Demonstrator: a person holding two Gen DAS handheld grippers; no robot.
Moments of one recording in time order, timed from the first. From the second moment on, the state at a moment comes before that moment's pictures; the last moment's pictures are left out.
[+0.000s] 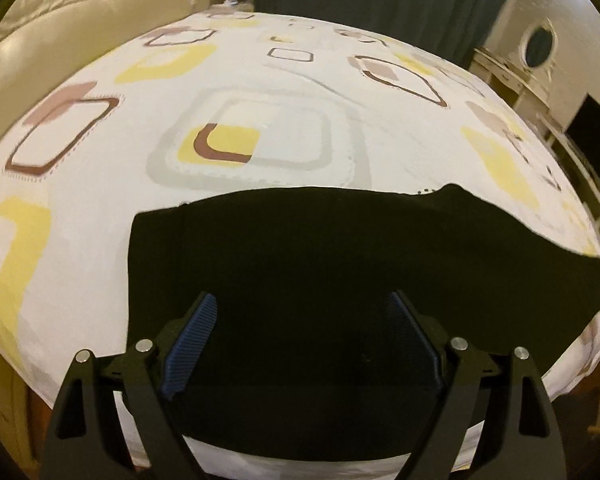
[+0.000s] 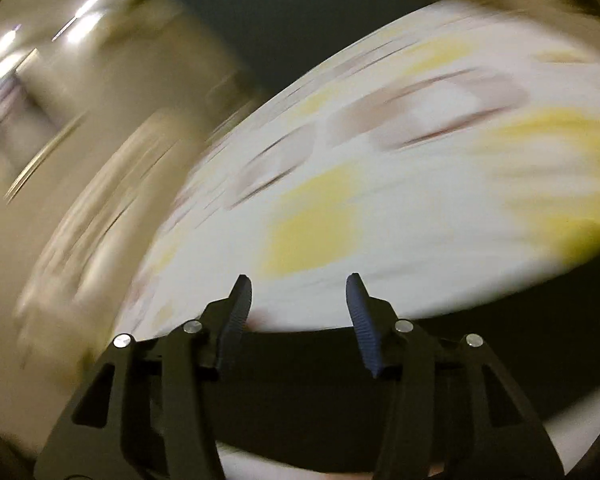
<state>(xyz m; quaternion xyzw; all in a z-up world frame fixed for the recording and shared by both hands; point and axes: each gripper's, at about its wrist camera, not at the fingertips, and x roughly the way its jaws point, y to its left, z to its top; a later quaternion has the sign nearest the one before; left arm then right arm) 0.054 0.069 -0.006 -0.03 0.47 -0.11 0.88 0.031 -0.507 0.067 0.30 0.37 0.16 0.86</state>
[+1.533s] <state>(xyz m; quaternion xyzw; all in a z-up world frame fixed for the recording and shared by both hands) 0.069 0.086 -0.038 -0.07 0.50 -0.12 0.85 0.040 -0.543 0.025 0.26 0.44 0.03 0.86</state>
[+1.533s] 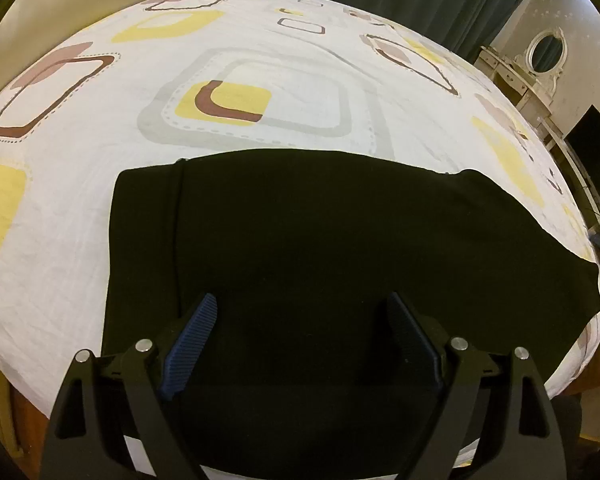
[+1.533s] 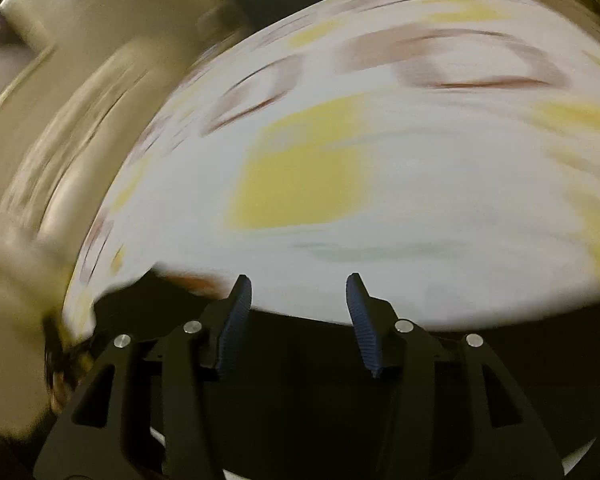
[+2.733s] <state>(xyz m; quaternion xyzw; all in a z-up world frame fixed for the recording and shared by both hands) 0.071 0.086 -0.038 -0.07 0.51 -0.12 0.85 -0.112 -0.667 0.016 0.43 0.34 -0.15 0.82</state>
